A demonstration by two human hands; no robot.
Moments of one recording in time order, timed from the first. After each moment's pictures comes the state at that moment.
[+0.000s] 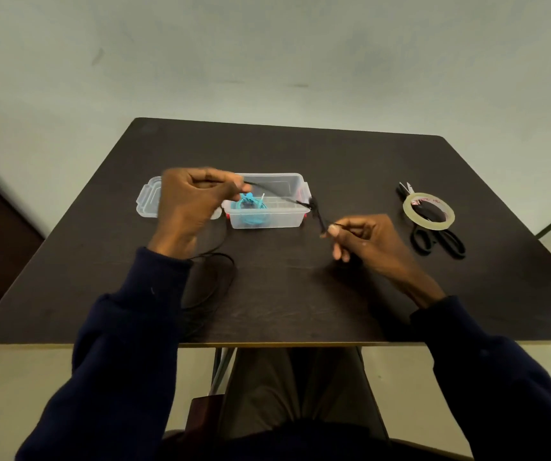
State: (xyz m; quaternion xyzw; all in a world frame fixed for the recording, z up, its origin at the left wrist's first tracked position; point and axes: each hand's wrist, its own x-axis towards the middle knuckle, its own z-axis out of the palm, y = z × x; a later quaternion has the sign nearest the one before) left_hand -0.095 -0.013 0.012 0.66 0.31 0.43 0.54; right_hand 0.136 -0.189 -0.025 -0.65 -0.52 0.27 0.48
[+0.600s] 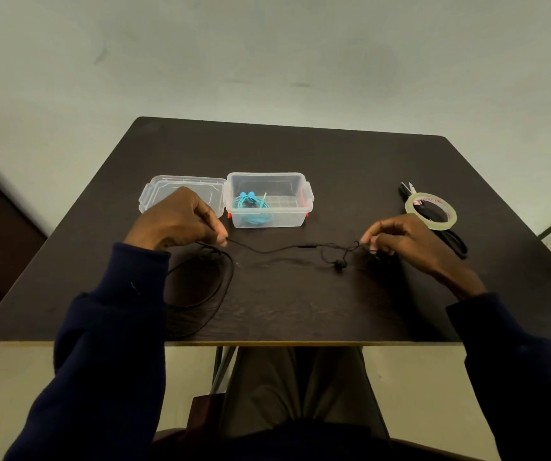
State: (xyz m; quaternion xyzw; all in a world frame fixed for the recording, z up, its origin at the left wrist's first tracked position) left_hand -0.120 0.006 0.019 0.81 0.42 0.06 0.41; right_hand 0.192 -0.213 -0.017 -0.75 -0.50 0.26 0.35
